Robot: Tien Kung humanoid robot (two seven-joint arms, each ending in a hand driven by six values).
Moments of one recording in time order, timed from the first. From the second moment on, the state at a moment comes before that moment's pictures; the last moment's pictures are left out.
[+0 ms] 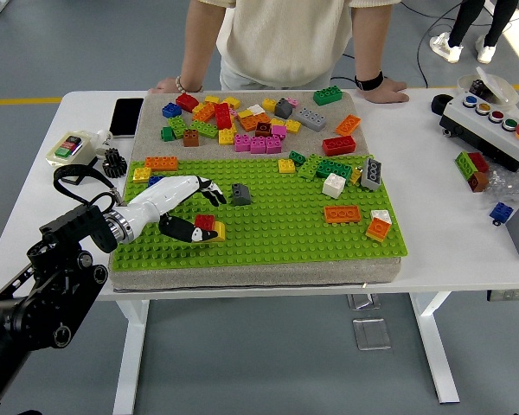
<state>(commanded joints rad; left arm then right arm) -0.49 0.09 -1.28 -1.01 2.26 -0.21 -0.34 0.15 -0.12 1.39 0.18 -0.73 -0.17 -0.04</state>
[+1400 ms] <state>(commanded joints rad) -0.39 0.17 -1.32 -1.22 2.11 -0.33 -0.34 0.14 -0.12 1.39 0.18 -0.73 -0.16 -0.03</state>
